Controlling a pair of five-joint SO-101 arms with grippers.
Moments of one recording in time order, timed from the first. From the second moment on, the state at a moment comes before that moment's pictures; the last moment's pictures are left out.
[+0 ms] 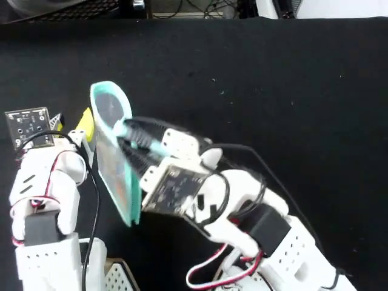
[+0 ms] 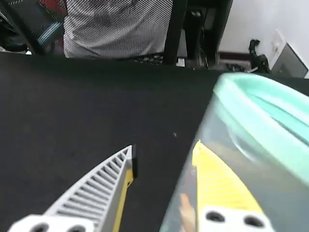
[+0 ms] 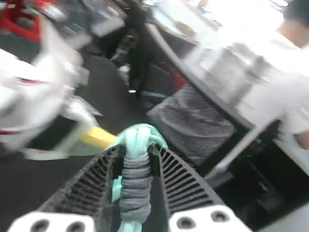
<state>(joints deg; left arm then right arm) -12.2 -77.5 56.5 50.3 0.0 -45.8 -60.1 38.5 36.4 30.3</state>
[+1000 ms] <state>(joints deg) 19.9 -94.6 47.2 74.3 -10.7 -41.1 -60.0 38.5 34.0 24.0</state>
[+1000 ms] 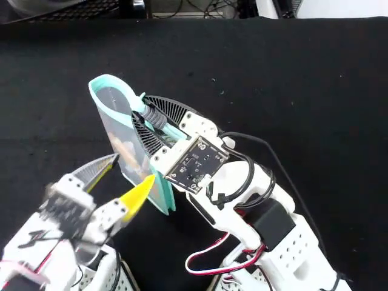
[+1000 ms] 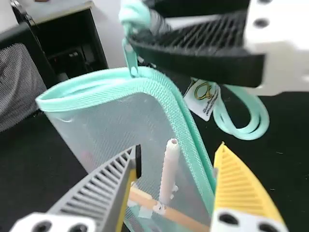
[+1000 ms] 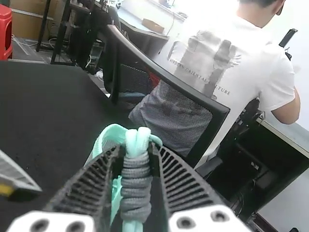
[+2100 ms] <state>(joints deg) 2.1 -95.2 51.5 68.6 -10.1 -37.2 -60.0 38.5 34.0 24.0</state>
